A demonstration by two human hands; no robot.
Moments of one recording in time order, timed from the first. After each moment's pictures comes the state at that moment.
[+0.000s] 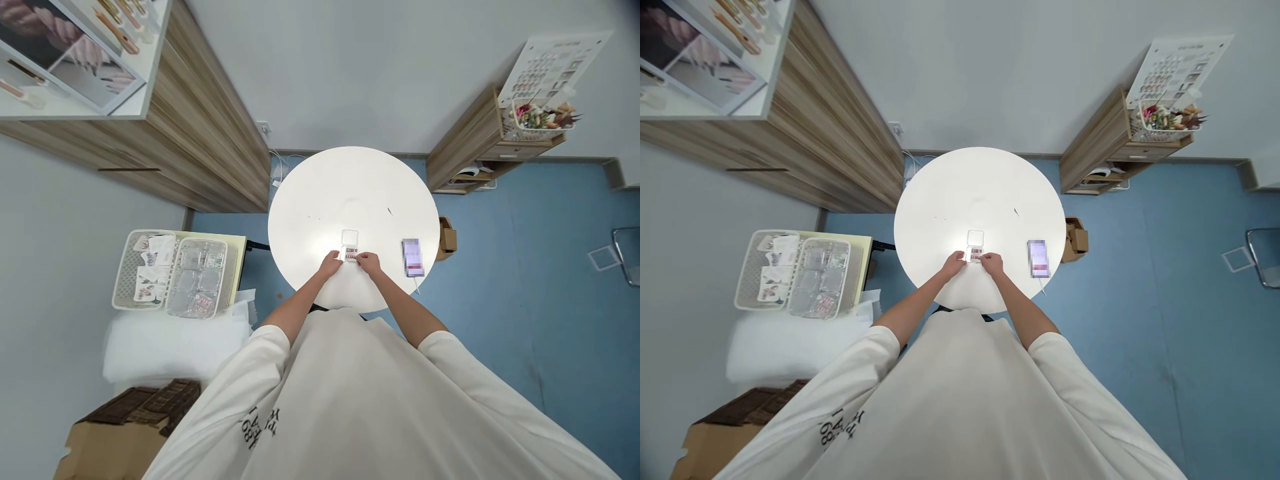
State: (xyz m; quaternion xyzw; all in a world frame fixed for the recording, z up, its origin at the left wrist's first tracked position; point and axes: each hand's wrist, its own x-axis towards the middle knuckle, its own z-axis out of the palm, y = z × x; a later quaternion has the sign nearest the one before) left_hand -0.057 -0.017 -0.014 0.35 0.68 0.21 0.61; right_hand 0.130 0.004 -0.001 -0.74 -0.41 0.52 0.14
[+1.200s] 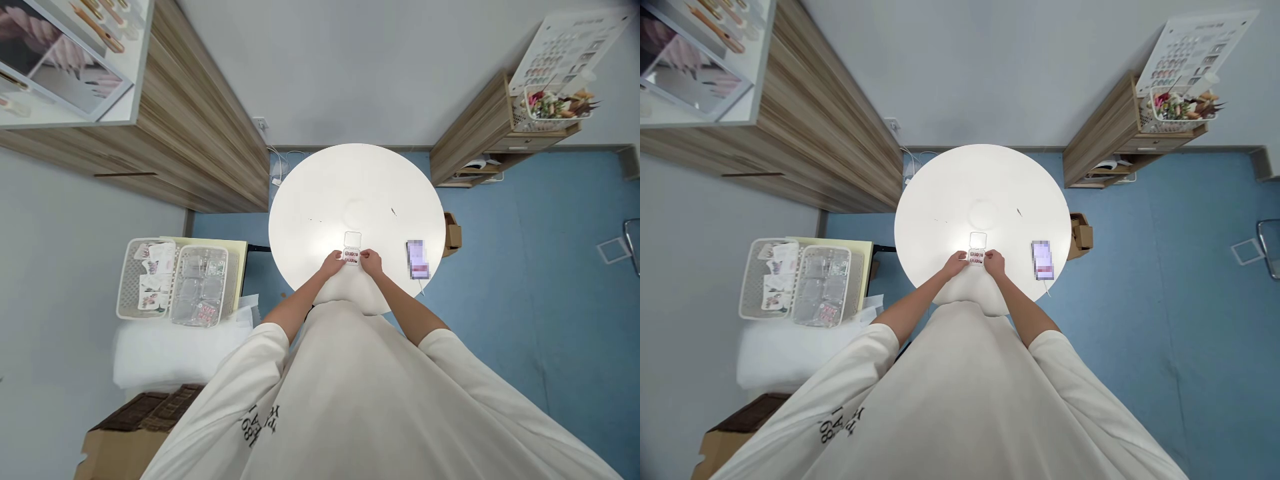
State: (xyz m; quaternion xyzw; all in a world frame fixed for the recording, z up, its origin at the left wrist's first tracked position) left_hand -0.068 0.007 -0.027 0.38 0.67 0.15 0.62; right_hand 0.126 0.023 -0.029 -0.75 -0.47 0.46 0.11
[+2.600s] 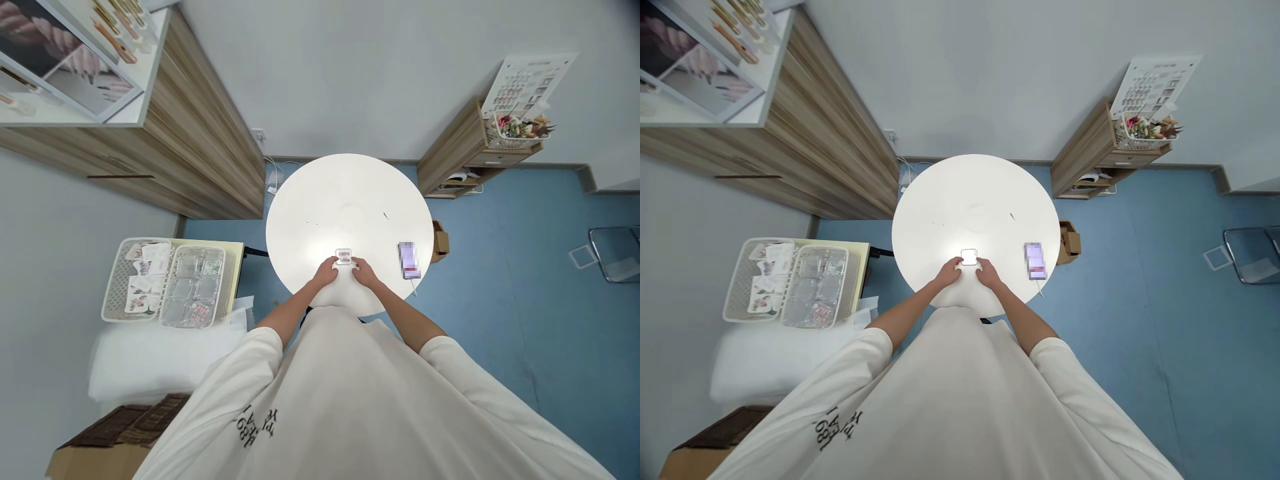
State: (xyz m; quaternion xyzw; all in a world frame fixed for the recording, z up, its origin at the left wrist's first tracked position) left_hand -0.077 -0.027 0.001 0.51 0.63 0.18 0.55; right_hand 0.129 -0.019 -0.007 -0.64 -0.60 0.48 0.07
